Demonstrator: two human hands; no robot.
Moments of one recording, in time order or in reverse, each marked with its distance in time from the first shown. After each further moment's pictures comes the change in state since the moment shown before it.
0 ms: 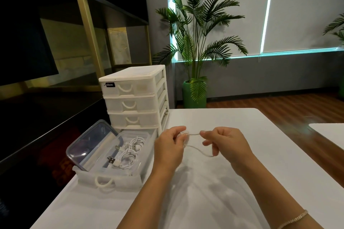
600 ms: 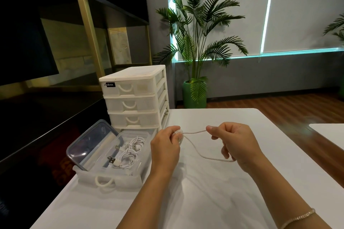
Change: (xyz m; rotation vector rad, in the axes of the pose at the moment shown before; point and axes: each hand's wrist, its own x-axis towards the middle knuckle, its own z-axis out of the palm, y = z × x) left_hand 0.004 -0.009 0.001 0.166 0.118 0.024; right_hand 0.003 -0.003 -0.014 0.008 0.048 -0.041
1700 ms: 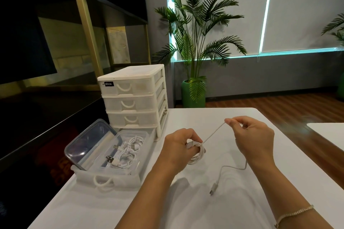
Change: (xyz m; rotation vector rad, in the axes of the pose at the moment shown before) left_hand -0.013 0.027 -0.009 -0.031 -0.379 0.187; right_hand 0.014 0.025 -0.016 -0.303 0.464 -0.311
